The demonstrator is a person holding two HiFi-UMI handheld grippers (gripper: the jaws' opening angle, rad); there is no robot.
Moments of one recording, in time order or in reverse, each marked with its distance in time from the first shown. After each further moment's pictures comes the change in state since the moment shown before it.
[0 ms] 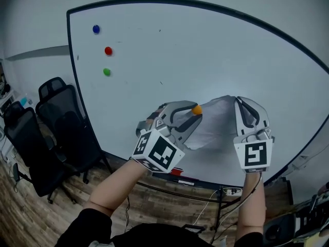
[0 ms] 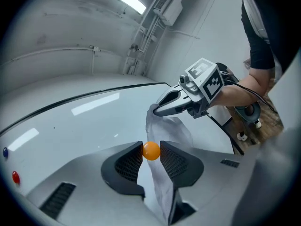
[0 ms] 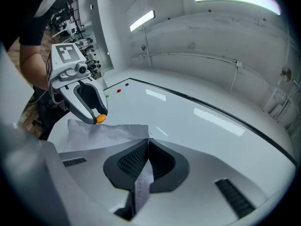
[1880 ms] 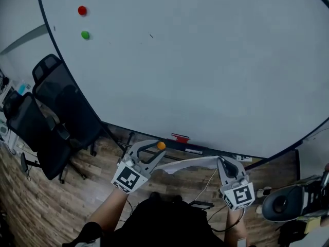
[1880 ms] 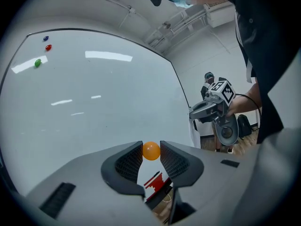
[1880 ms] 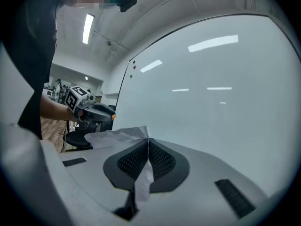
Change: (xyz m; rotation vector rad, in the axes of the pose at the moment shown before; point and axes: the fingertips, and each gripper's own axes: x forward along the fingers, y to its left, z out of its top) left arm -0.140 -0.205 -0.179 -0.493 0.240 -0.145; right arm -0.212 0.255 -0.174 0.700 0.315 0.328
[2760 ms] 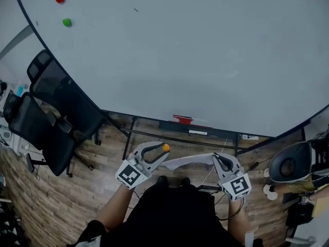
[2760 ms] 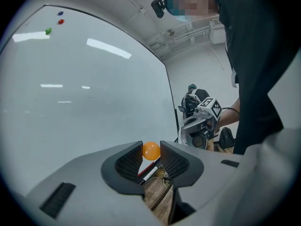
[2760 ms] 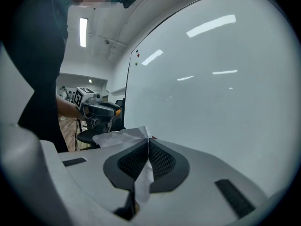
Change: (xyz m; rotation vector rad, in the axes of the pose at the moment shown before) left arm -0.007 -0.061 -0.067 -0.148 -0.040 -0.174; right arm -0.004 0.049 -0.098 0.097 0.084 0.124
